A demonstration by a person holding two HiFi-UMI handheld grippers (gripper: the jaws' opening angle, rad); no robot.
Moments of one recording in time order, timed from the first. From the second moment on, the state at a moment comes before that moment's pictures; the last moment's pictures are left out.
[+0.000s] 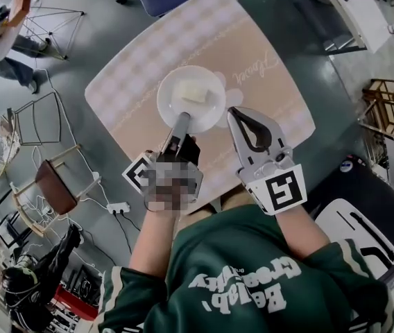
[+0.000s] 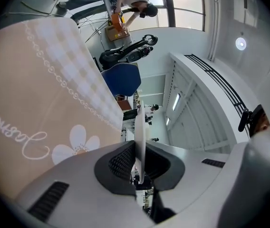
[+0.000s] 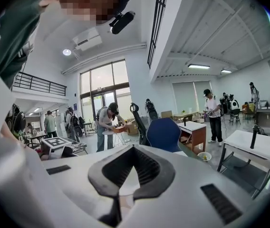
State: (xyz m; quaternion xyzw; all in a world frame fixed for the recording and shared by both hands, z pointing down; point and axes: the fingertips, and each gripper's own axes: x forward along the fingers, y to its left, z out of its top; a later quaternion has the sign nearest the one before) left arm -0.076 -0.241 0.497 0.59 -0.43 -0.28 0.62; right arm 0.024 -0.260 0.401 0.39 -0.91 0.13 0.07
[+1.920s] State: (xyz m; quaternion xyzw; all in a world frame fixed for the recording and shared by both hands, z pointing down) left arm -0.076 -0.311 0.633 0.54 -0.47 -0.21 0.66; right arm 0.015 -0.344 0.498 0.38 -0.90 0.20 0.11
